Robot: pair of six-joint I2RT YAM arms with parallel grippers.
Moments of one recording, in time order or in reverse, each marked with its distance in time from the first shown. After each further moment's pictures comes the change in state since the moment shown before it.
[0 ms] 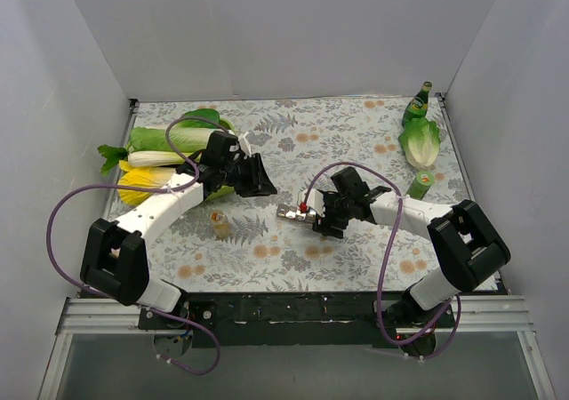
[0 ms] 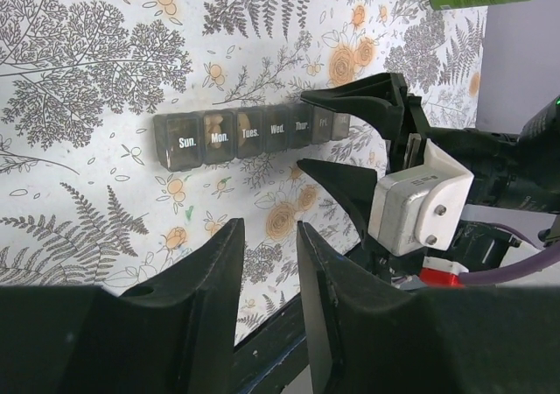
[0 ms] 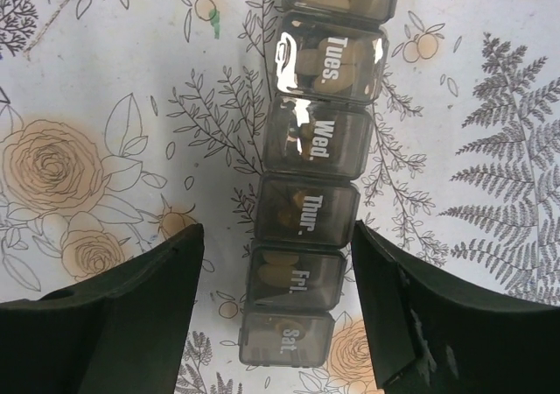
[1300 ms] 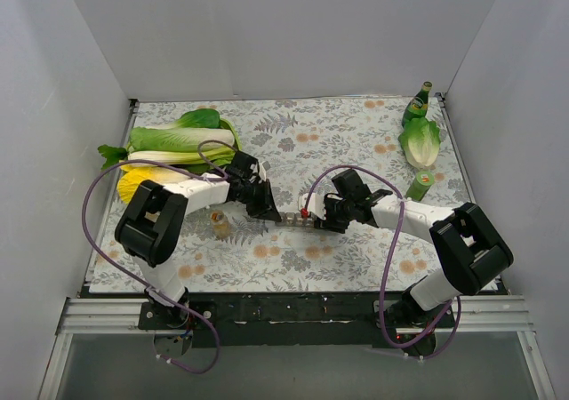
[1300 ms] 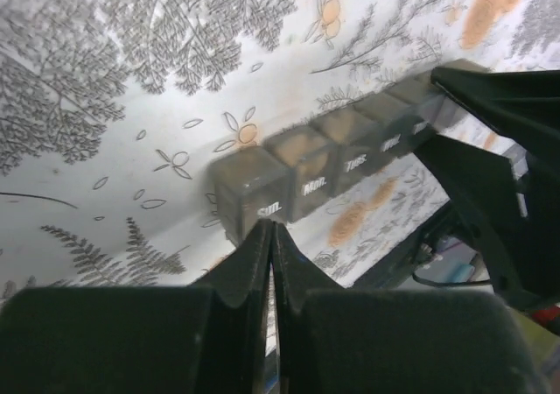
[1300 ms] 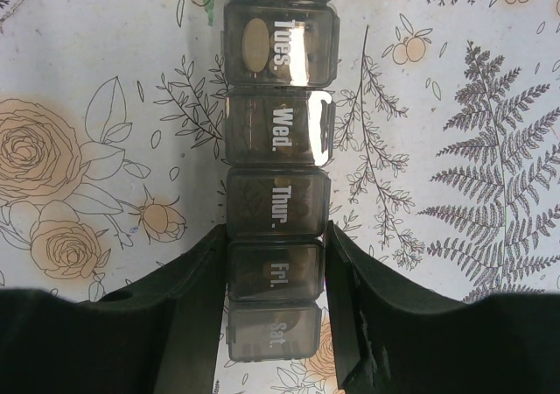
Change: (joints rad) left arm -0.044 0.277 -0.058 0.105 0.069 -0.012; right arm 0.001 -0.020 -0.031 0.030 0.034 -0.078
